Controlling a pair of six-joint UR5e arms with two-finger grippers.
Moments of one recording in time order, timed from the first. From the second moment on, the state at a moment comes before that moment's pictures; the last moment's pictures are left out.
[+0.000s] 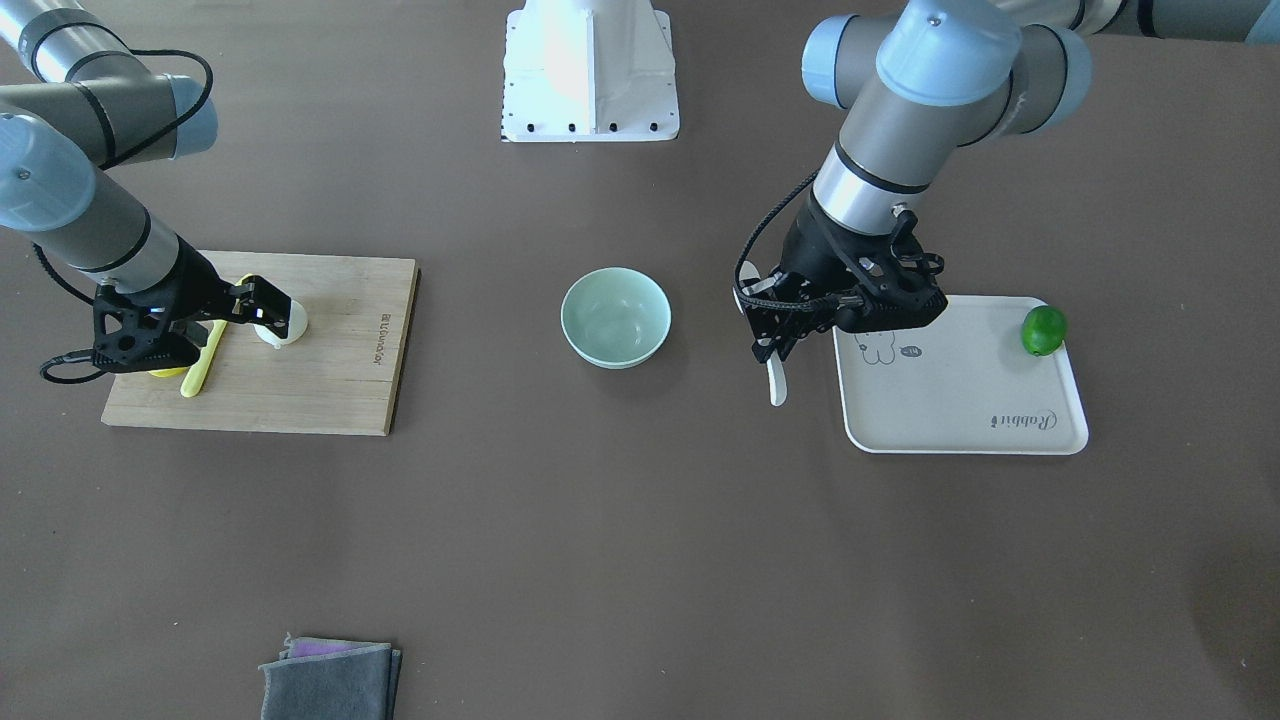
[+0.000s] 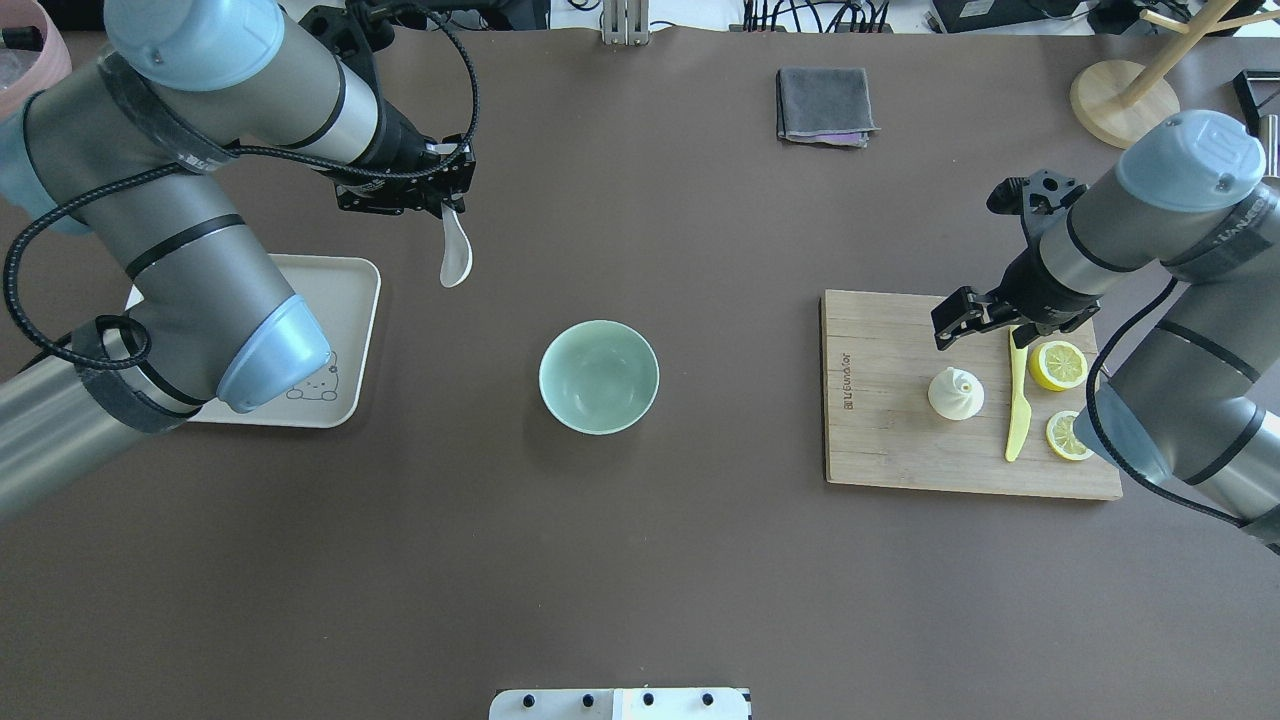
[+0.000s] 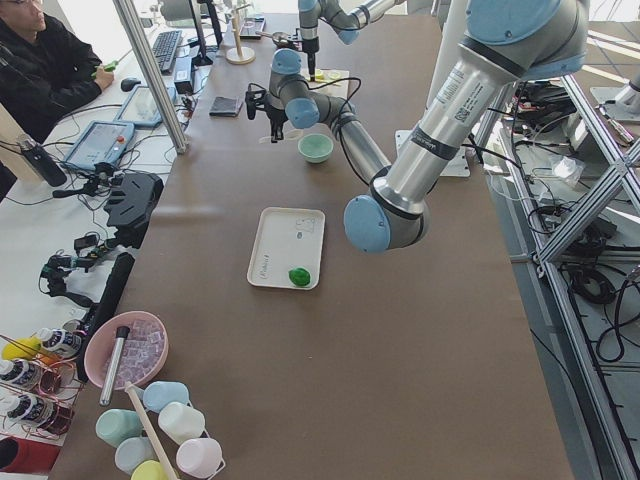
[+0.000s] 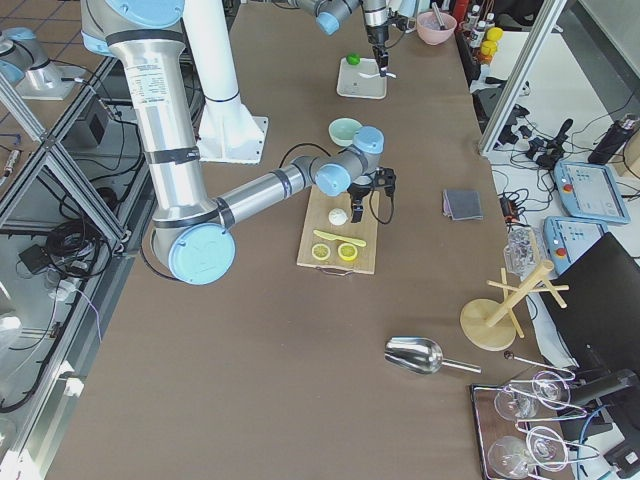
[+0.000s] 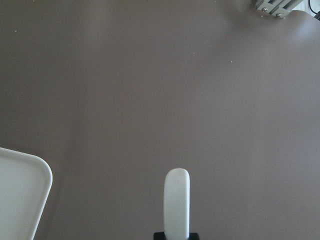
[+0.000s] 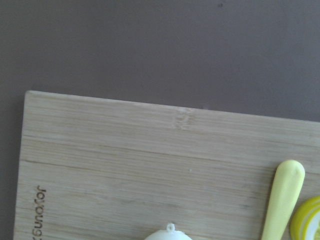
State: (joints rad) left arm -0.81 -2.20 -1.74 -1.74 -2.01 -1.33; right arm 0.84 -1.38 1.76 -1.34 2.19 0.88
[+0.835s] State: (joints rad) left arm -0.78 -2.22 -1.74 -1.75 -2.00 -1.34; right arm 0.77 -1.42 1.79 -1.28 2.17 0.98
